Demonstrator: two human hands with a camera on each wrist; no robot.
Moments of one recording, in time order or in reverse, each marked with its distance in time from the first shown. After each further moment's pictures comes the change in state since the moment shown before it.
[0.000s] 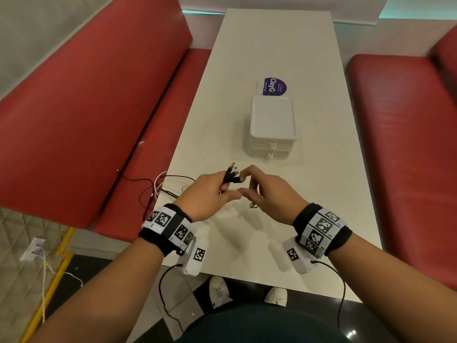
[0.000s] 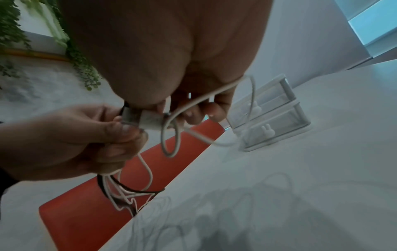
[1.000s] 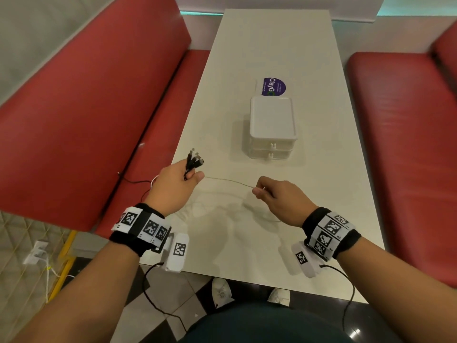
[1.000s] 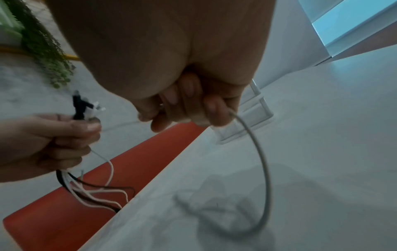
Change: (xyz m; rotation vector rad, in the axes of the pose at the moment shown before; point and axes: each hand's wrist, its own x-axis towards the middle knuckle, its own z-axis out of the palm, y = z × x) left_hand -0.007 -0.038 -0.040 -0.108 0.312 -0.151; right_hand -0.010 0.026 -0.003 -0.064 -0.024 0.188
